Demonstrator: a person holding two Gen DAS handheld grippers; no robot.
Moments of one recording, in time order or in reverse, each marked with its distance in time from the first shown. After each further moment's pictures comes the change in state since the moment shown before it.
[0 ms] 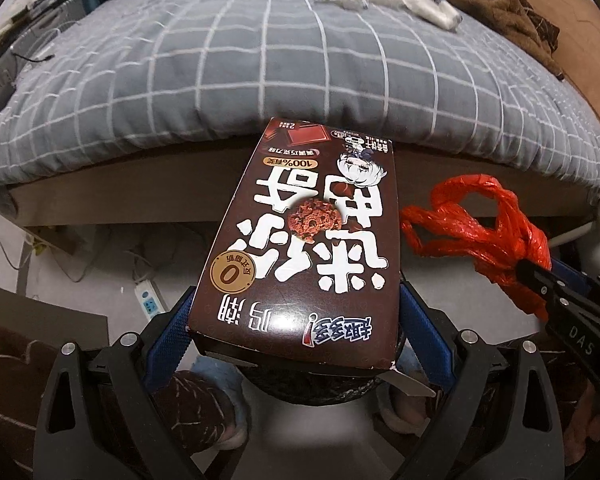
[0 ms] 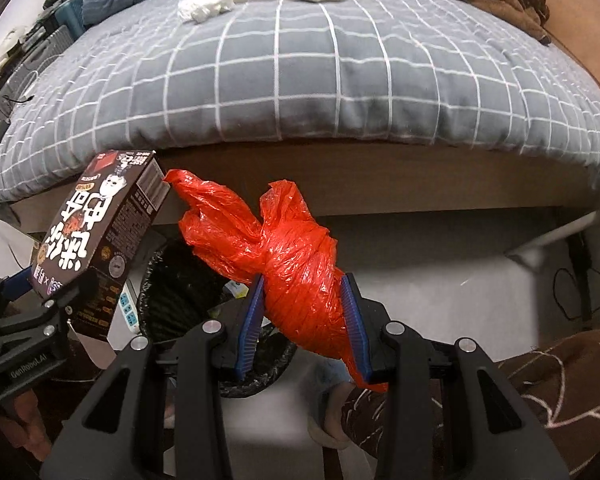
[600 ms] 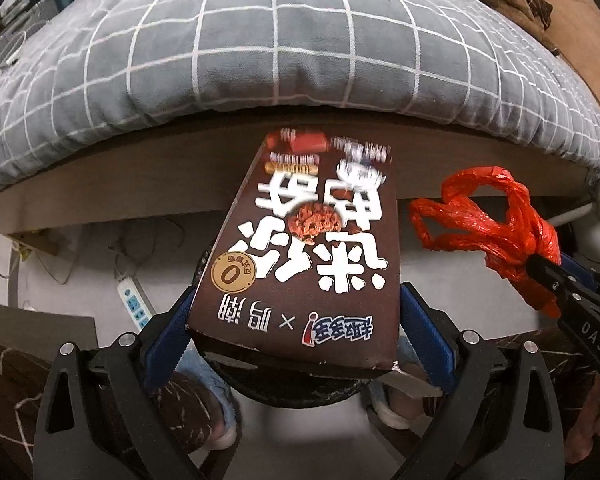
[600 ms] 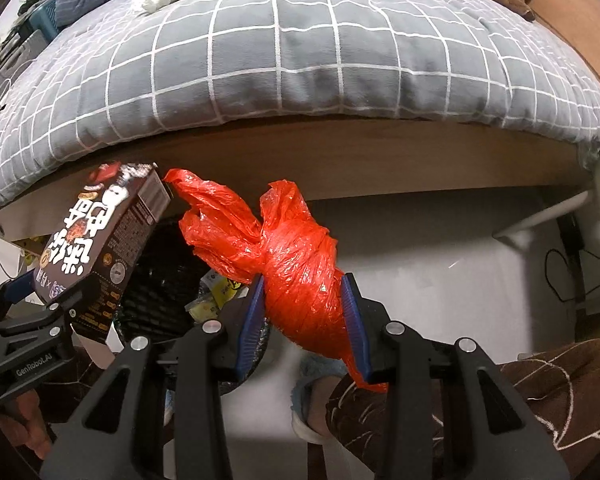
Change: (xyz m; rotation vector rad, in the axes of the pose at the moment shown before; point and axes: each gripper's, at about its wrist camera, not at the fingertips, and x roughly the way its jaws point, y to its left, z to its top) left arm 0.038 -0.026 0.006 0.052 0.056 -0.017; right arm 0.016 -0.028 -0.003 0.045 0.038 -0.040
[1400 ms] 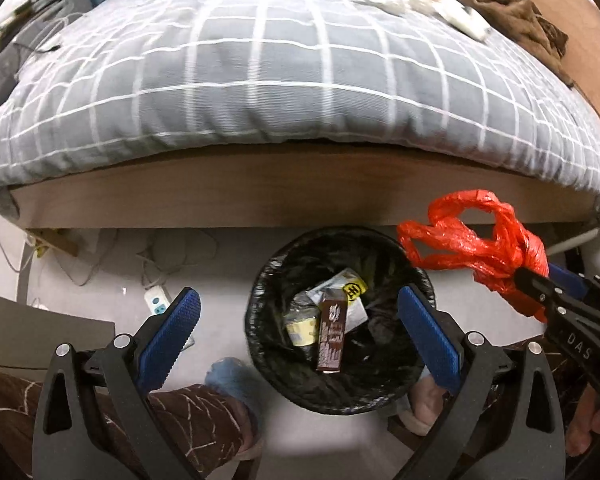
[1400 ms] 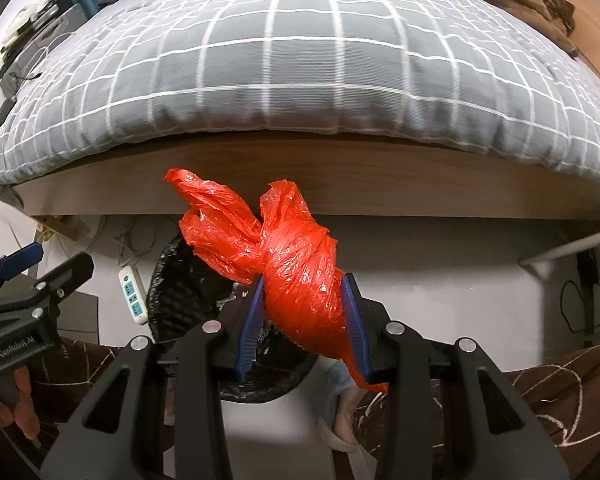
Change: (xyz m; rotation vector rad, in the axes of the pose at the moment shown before) left arm -0.031 0.084 -0.001 -0.077 -0.065 0.024; right arm 0.004 0.072 0.007 -0.123 -0.012 0.070
